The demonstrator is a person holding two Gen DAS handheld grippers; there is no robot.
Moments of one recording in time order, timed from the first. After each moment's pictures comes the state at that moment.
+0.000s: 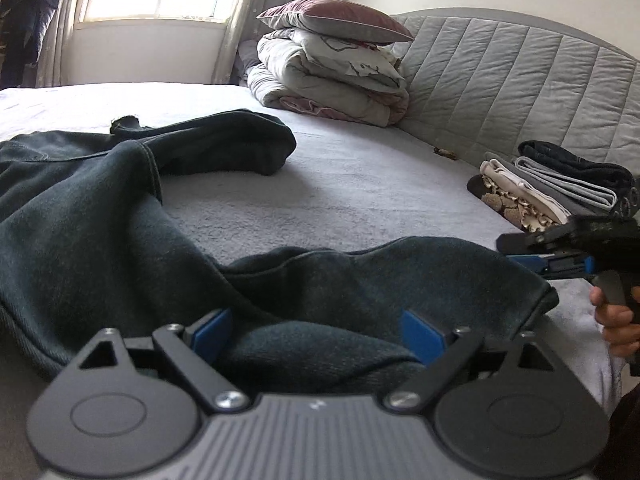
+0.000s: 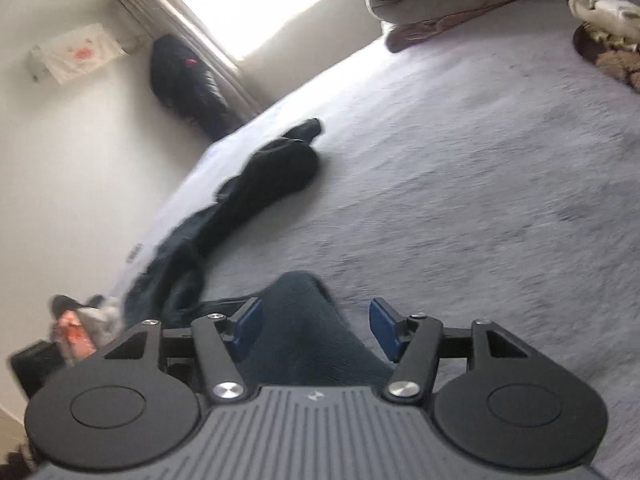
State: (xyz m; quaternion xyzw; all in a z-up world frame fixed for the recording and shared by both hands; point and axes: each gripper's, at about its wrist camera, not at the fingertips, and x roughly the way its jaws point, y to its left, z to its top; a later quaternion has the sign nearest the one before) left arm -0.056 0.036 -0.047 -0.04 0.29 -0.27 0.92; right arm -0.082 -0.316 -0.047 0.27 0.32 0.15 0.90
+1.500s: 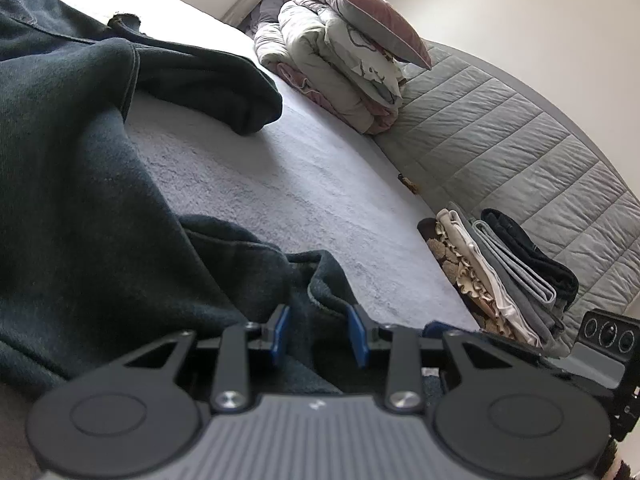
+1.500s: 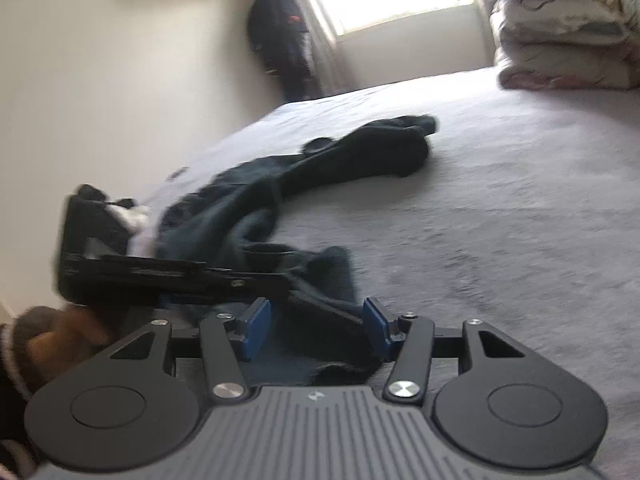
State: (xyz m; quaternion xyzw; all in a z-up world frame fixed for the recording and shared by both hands) left arm -0.030 0.038 -0.061 -0.24 0.36 -0.33 0.84; right arm -0.117 -0.244 -0.024 0.10 0.28 0.25 0.92
